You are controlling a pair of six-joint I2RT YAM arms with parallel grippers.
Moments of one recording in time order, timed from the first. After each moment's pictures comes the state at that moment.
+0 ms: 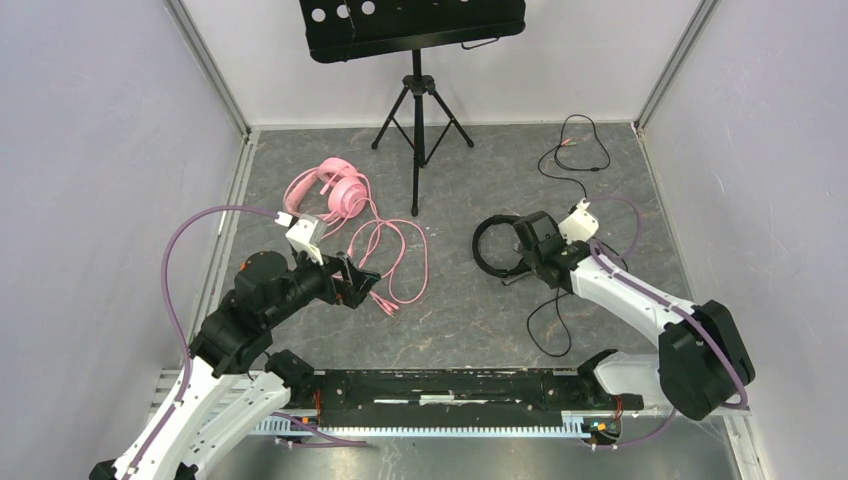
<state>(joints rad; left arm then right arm) -0.57 0.50 0.77 -0.61 0.11 -0.35 0.54 1.27 0.74 -0.48 0.62 1.19</state>
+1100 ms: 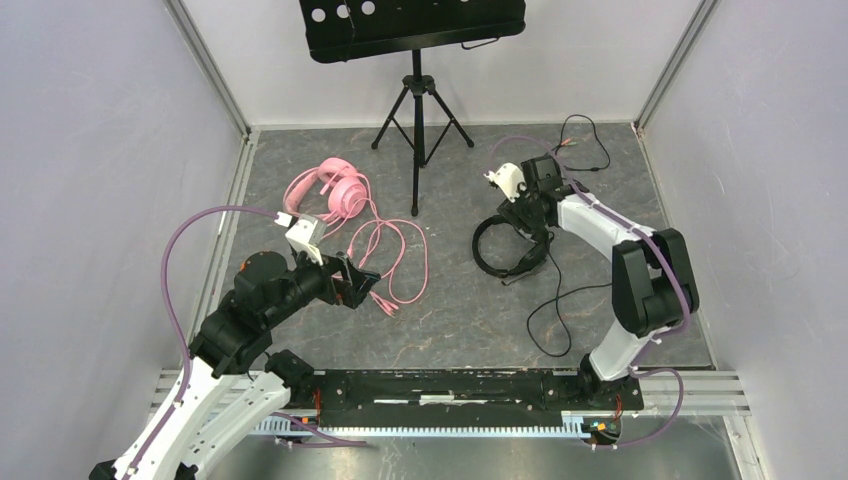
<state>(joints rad) -0.57 0.50 0.77 -0.61 0.11 -0.35 0.31 1.68 1.14 -0.42 0.08 -0.56</state>
